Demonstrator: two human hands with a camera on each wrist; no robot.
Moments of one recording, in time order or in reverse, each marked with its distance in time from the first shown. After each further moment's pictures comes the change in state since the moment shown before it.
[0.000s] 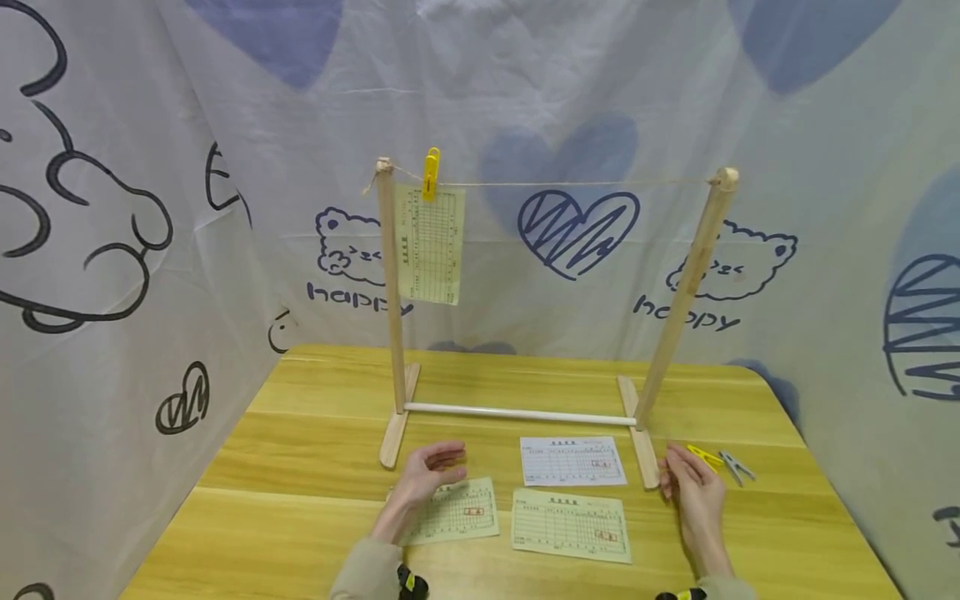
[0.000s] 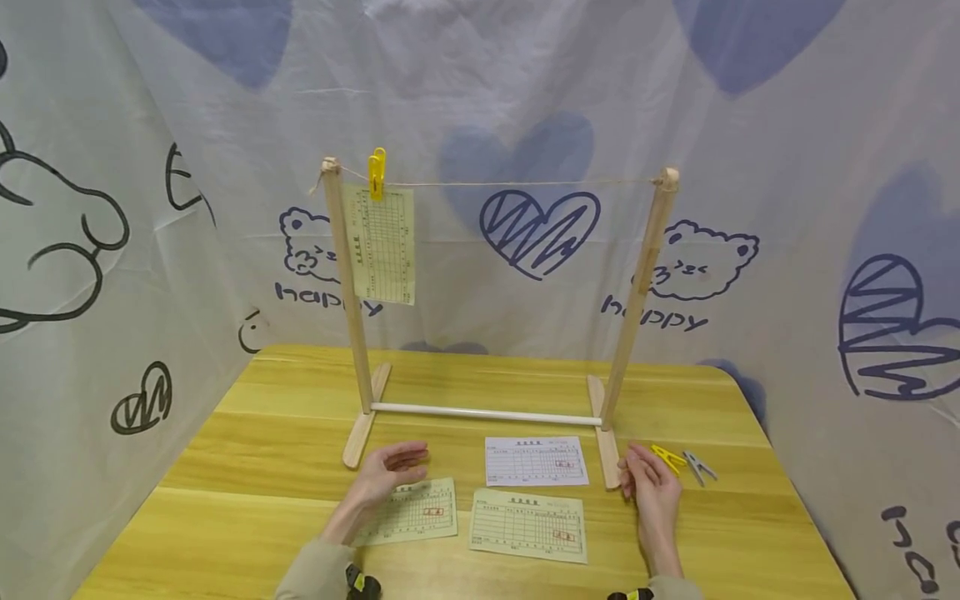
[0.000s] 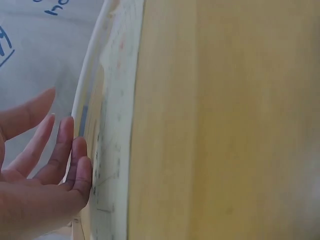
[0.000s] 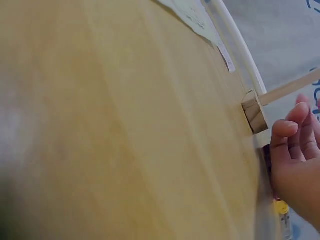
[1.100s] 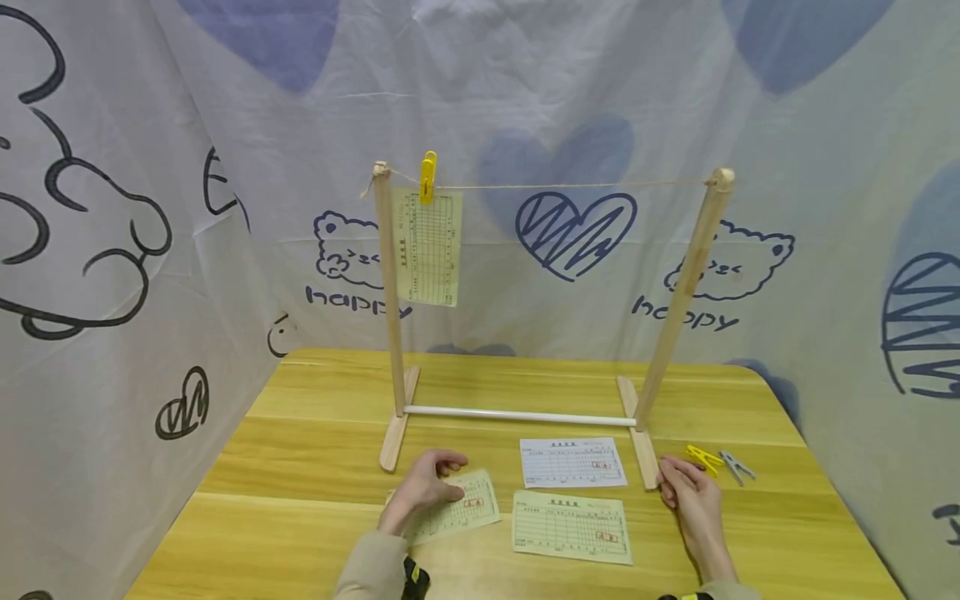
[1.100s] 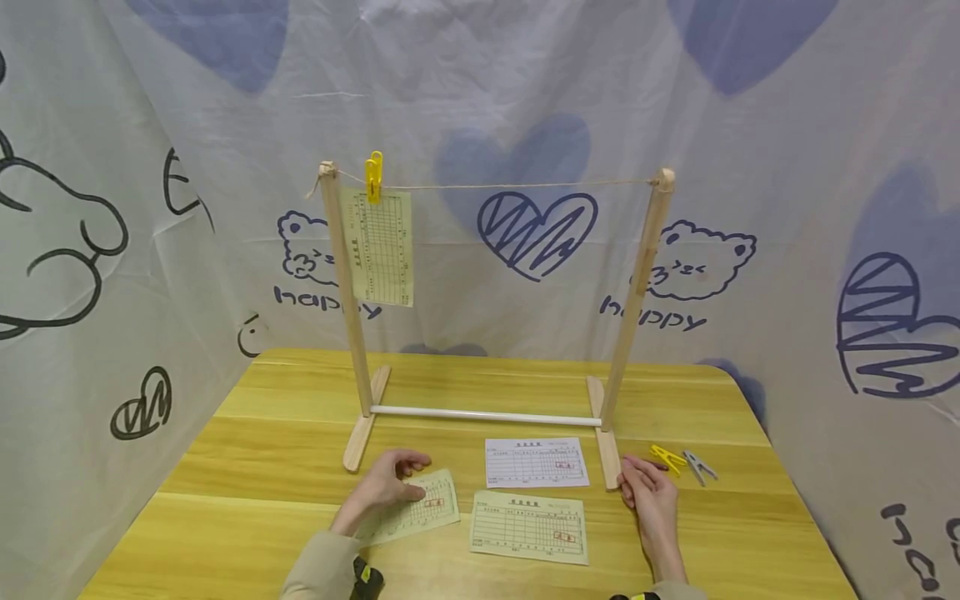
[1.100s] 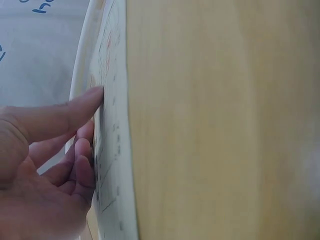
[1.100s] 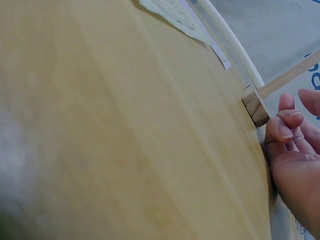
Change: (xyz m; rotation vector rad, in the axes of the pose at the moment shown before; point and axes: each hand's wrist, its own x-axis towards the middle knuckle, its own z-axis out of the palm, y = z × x) left_hand 0.011 -0.003 -0.002 0.386 -0.061 0.110; right_hand 0.005 0.010 -0.008 -0.063 -0.091 0.045
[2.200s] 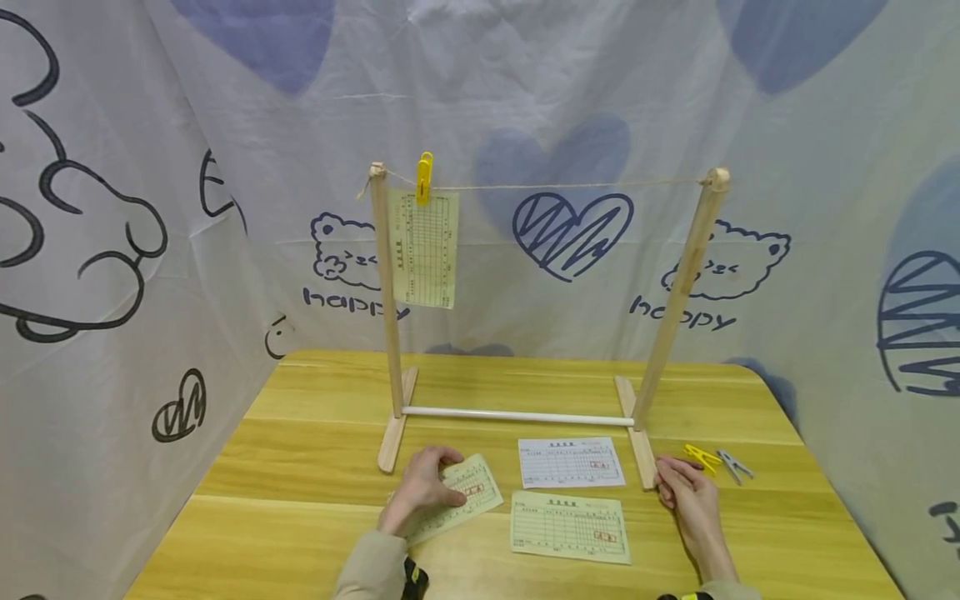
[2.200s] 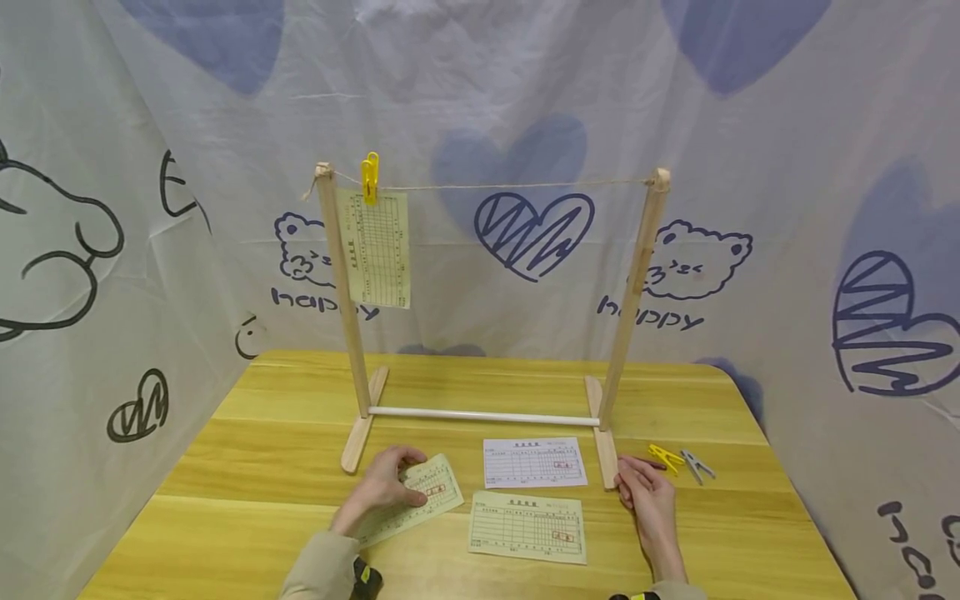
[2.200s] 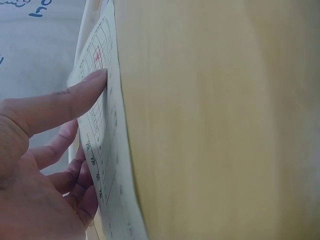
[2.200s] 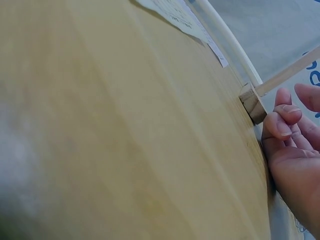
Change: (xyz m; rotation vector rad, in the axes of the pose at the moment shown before) left_hand 0.000 0.005 0.003 0.289 0.071 -0.012; right_hand 0.000 -0.002 -0.002 0.000 -0.054 0.022
